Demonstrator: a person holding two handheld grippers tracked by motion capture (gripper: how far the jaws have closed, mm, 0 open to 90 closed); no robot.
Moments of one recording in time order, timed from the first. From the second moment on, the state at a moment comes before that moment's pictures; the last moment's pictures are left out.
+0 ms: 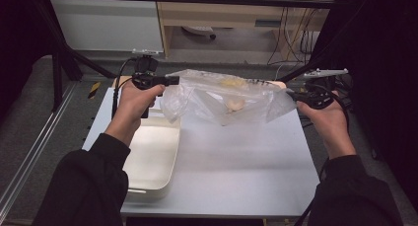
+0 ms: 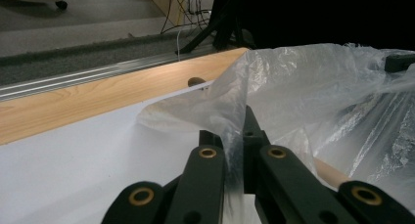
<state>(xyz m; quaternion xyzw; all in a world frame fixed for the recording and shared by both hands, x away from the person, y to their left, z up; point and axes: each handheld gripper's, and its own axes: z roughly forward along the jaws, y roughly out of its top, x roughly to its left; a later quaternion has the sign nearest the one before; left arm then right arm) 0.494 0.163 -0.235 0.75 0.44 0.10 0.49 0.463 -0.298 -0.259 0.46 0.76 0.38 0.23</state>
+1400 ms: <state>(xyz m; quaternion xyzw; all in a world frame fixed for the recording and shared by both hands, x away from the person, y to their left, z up) 0.495 0.178 -0.245 0.74 0.43 0.18 0.48 0.484 -0.281 -0.256 0.46 0.75 0.38 0.27</state>
